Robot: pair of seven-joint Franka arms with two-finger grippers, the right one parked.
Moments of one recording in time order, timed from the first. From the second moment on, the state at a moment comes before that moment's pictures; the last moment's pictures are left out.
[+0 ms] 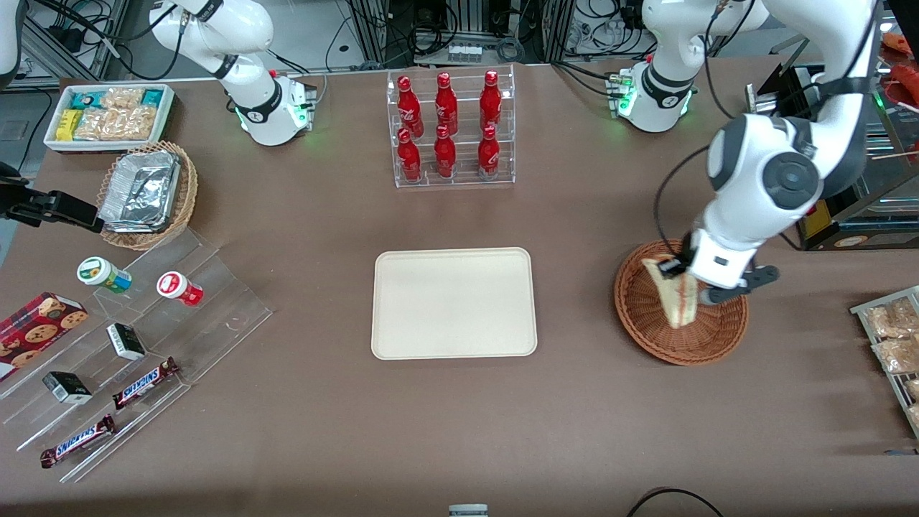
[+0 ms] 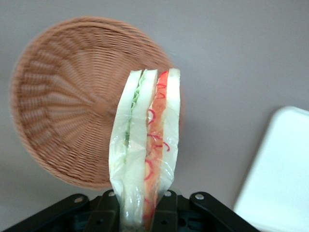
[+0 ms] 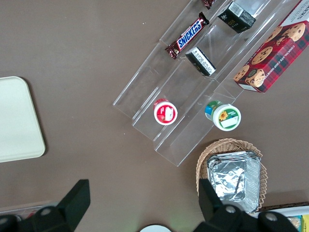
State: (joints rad) arm -0.07 0.11 -0.22 -2.01 0.01 2.09 -0.57
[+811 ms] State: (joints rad) arm -0.39 0.40 -0.27 -1.74 0.10 2.09 -0.72
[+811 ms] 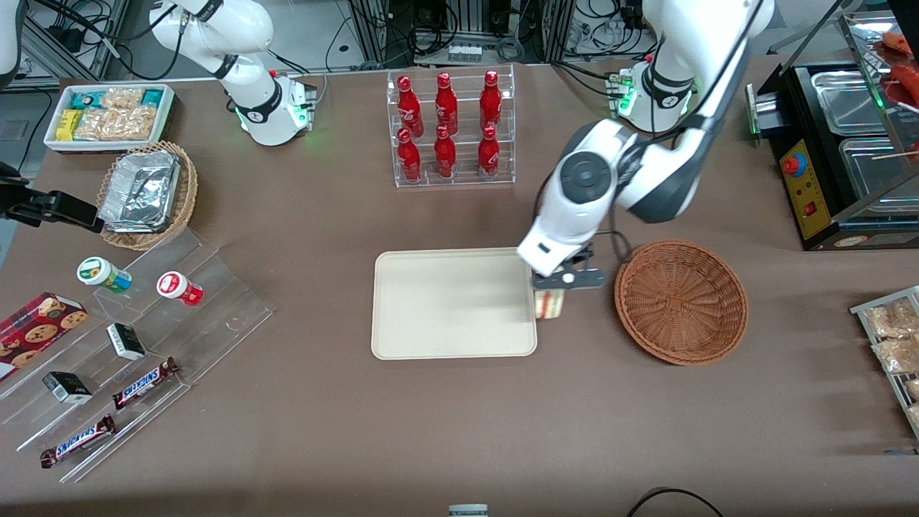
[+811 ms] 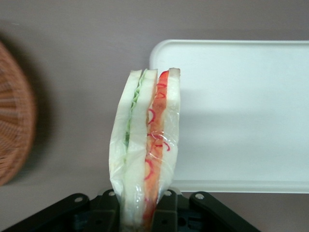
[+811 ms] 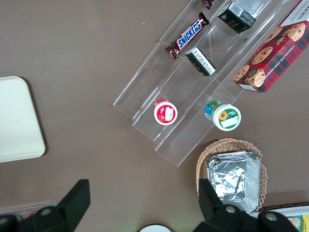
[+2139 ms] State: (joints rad) arm -0.52 0.77 -0.27 -1.47 0.26 2.23 -0.89
